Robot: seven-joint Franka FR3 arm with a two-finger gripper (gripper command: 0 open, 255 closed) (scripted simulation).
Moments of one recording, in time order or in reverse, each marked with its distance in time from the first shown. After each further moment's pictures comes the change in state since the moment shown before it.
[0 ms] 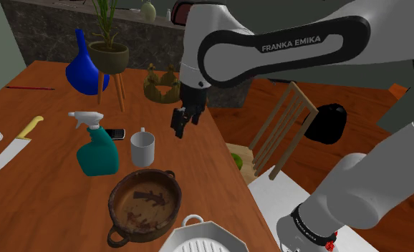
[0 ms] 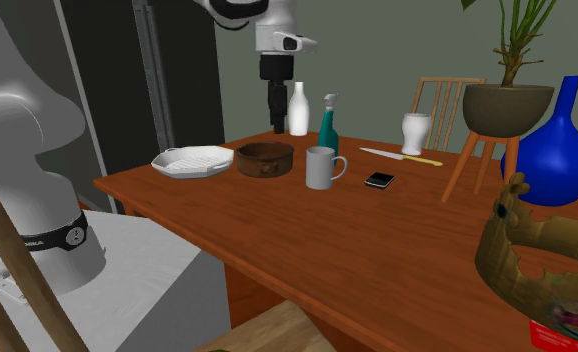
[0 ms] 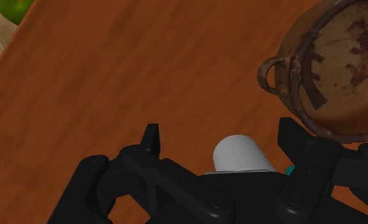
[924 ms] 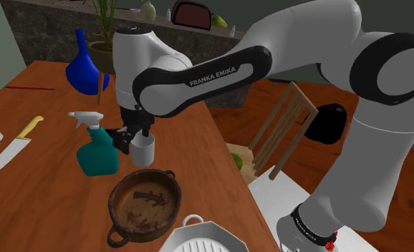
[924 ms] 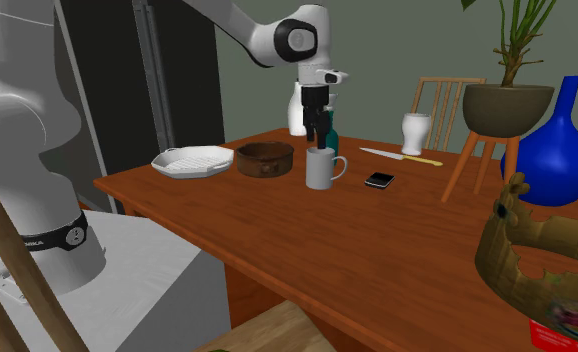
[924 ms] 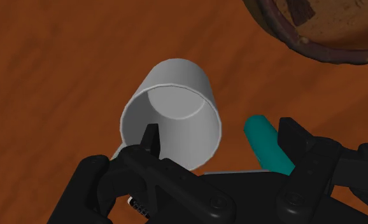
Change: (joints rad) arm 0.127 0.489 0.073 0.366 -0.300 0.123 0.231
